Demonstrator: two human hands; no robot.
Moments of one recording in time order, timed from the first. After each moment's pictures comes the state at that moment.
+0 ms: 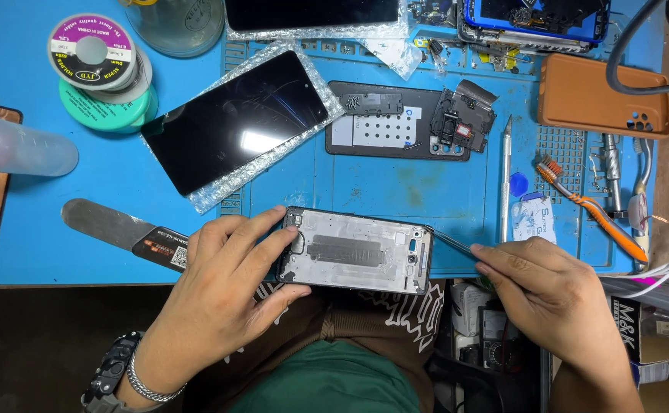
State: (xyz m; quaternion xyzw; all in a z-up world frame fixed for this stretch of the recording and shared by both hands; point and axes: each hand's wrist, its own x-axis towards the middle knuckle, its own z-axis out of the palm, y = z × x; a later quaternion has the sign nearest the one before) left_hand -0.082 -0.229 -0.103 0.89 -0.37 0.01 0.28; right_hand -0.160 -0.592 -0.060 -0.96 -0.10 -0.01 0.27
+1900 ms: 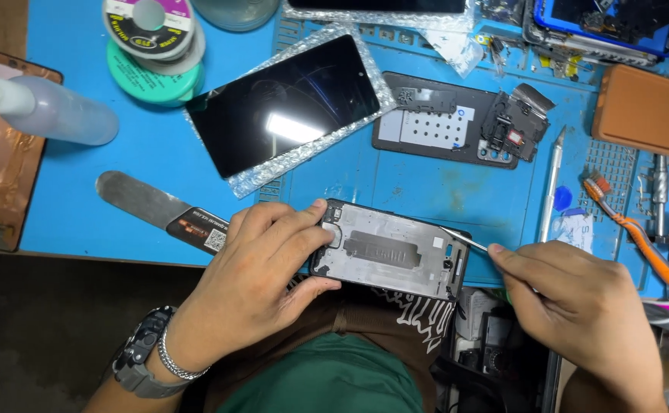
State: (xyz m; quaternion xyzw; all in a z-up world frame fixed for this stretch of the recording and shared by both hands) left_hand -0.074 -0.225 -0.103 0.86 -0.36 -0.02 0.37; right_hand -0.128 -0.558 -0.041 -0.96 -0.17 0.04 0.21
